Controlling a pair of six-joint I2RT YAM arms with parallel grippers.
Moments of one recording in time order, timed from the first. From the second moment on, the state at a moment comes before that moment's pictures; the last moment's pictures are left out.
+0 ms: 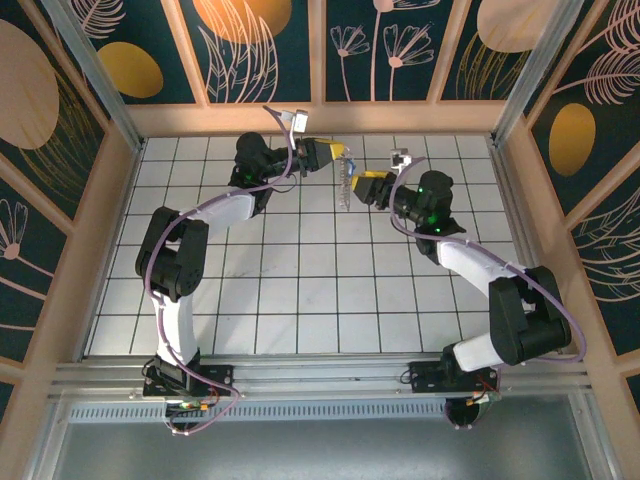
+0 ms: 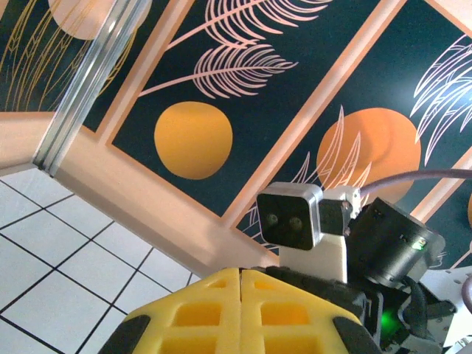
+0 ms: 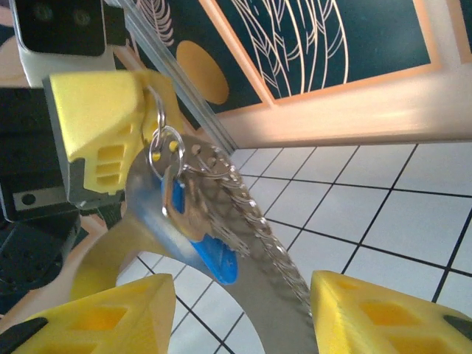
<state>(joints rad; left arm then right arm) -0.43 2.00 1.40 0.91 0.96 -0.88 0.34 1.44 0.79 0.58 -0.57 0.51</state>
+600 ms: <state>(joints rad) -0.44 2.00 1.40 0.91 0.96 -0.89 0.39 1.49 0.89 0.52 -0.54 0.40</state>
